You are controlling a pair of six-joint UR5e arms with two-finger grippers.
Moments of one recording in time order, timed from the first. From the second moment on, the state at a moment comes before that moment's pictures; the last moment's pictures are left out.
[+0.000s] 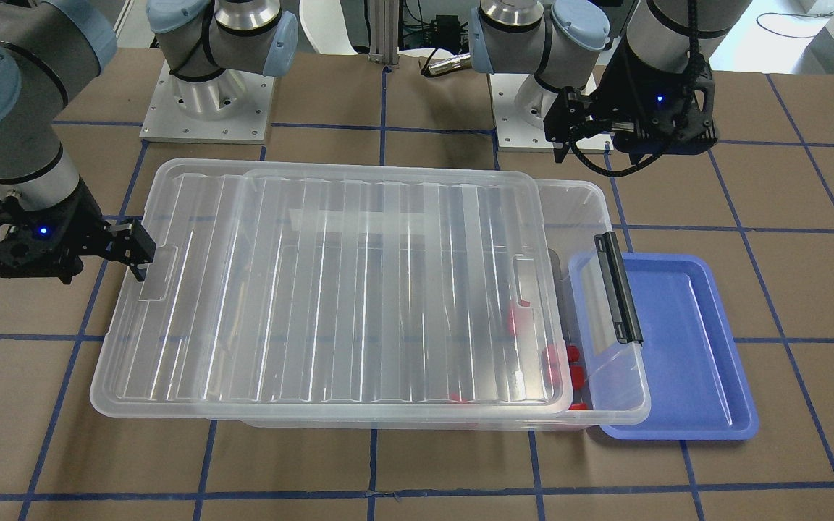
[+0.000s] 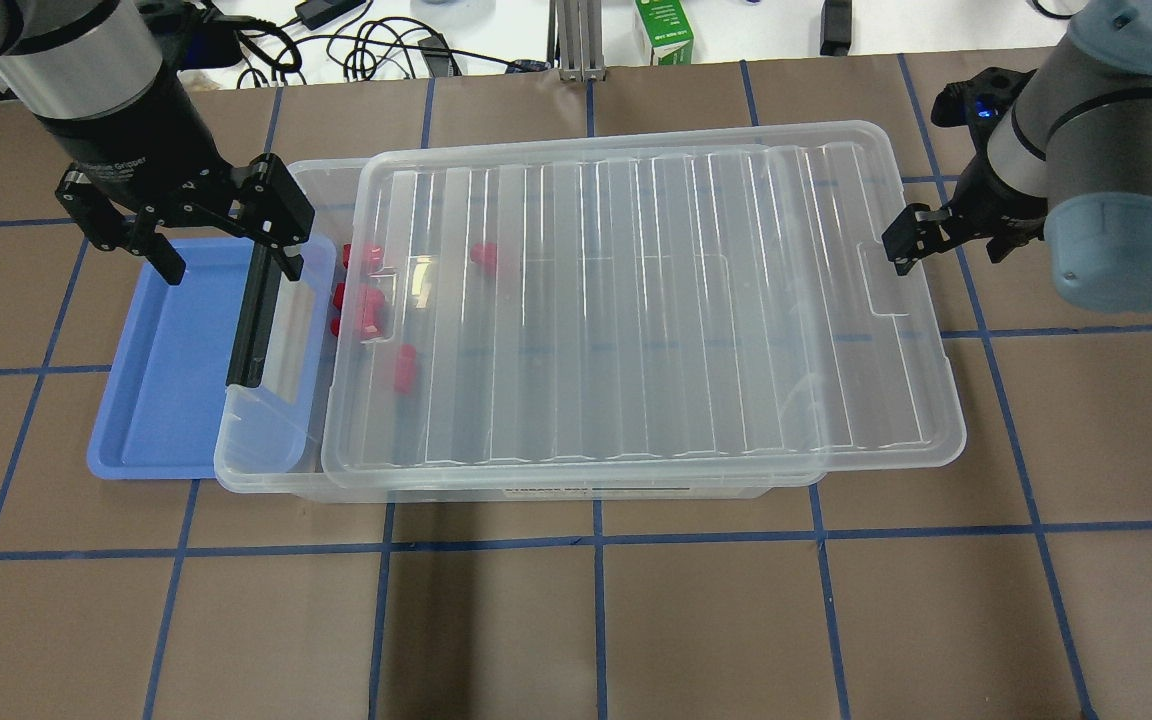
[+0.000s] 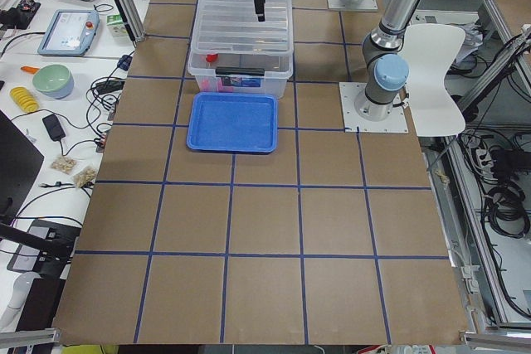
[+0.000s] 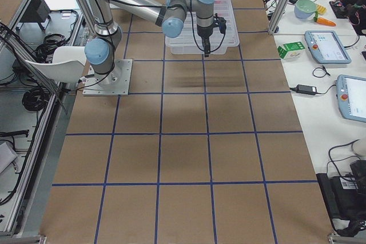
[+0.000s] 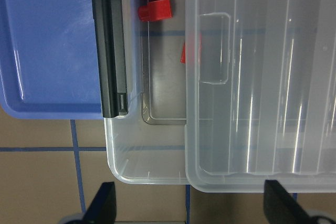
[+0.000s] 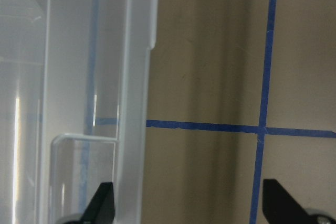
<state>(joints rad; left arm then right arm) -1.54 -1.56 -1.50 -1.77 1.59 0.03 1.35 -1.49 1.87 -2.07 -1.59 -0.30</state>
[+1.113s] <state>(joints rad) -1.54 -1.56 -1.50 -1.77 1.59 0.03 1.21 -1.49 1.87 -2.07 -1.61 -0.52</state>
